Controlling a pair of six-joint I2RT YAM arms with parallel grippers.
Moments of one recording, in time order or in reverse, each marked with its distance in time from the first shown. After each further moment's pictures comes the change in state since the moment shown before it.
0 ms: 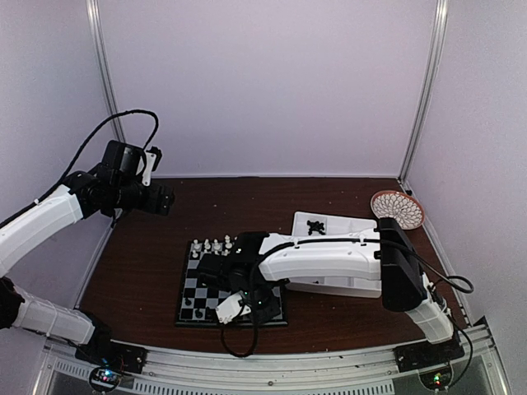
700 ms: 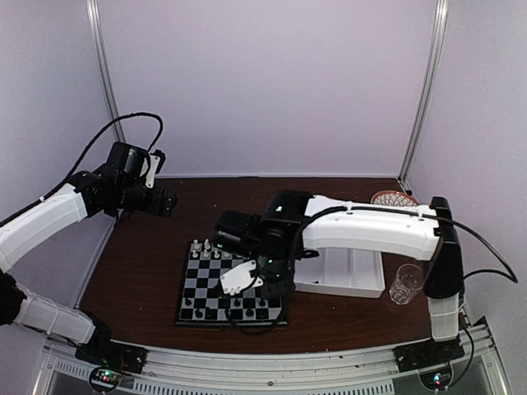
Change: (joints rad) left arm 0.000 0.029 0.000 0.000 0.015 -0.003; right arm -0.027 -0.214 -0.045 -0.002 0.006 0.002
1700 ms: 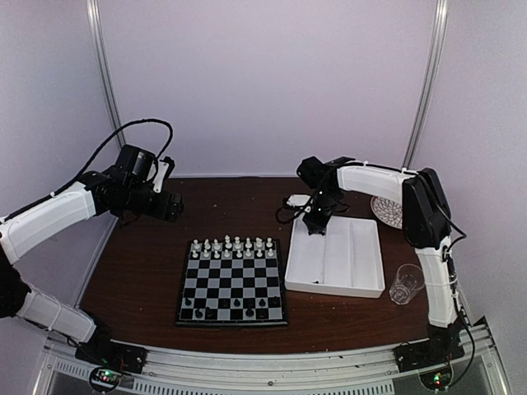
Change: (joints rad) left arm 0.000 0.064 0.000 0.000 0.101 -0.006; right arm -0.696 0.135 -0.087 0.348 -0.165 0.144
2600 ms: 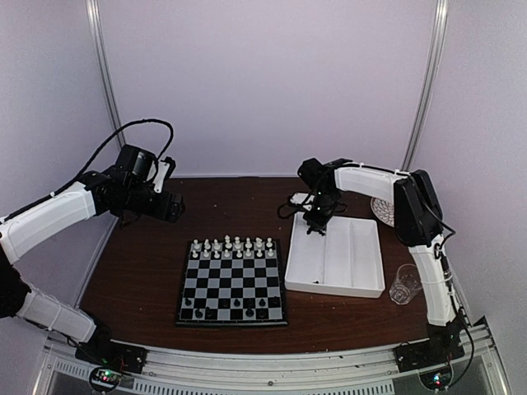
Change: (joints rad) left arm 0.000 0.000 0.000 0.000 0.026 0.000; right arm -0.035 0.100 0.091 -0.004 0.050 0.090
